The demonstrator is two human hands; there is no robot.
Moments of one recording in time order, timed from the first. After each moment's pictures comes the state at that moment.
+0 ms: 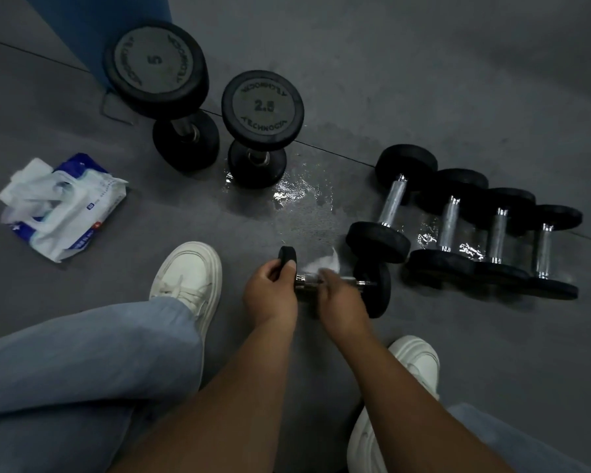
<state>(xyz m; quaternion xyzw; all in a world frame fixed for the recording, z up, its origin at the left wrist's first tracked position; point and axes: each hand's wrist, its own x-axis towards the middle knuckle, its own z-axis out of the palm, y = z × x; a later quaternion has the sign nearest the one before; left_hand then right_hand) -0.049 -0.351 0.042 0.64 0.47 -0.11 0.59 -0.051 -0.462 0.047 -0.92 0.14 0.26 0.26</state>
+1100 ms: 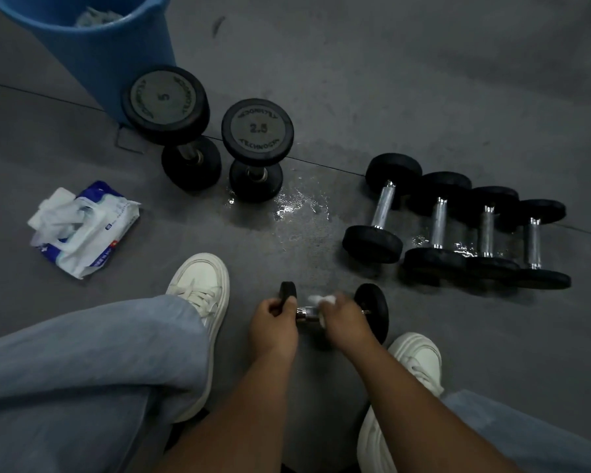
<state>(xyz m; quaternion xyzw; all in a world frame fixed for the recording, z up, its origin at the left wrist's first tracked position) -0.098 -0.350 0.057 0.64 0.48 -0.19 0.57 -0.078 -0.465 0.055 -0.85 0.26 0.31 0.35</state>
